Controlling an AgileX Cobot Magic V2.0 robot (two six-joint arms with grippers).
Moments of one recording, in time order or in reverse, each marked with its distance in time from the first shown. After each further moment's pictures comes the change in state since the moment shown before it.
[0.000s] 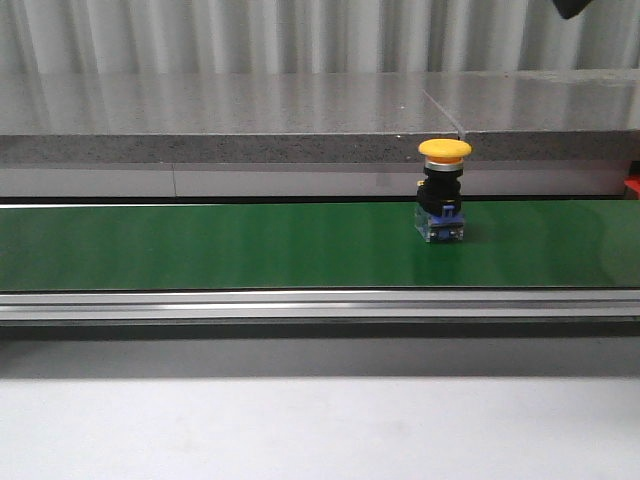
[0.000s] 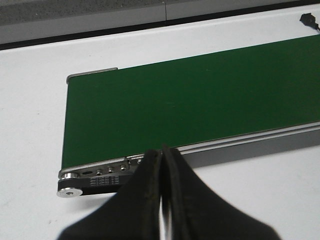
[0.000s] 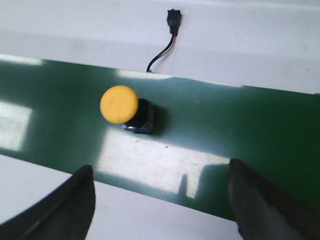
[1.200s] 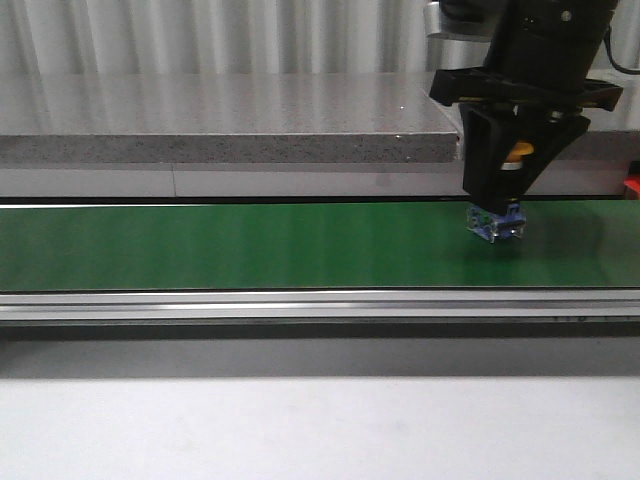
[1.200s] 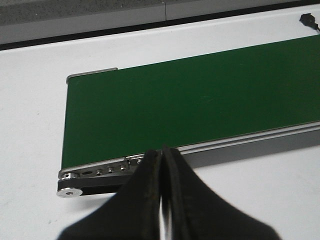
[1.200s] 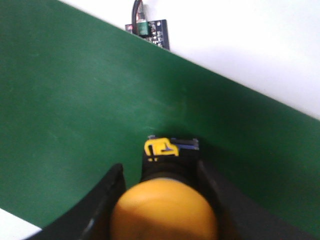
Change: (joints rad) left arm 0.000 0.000 0.000 0.000 -0.002 0.000; right arm 0.114 0.562 -0.327 -0.140 0.163 -0.077
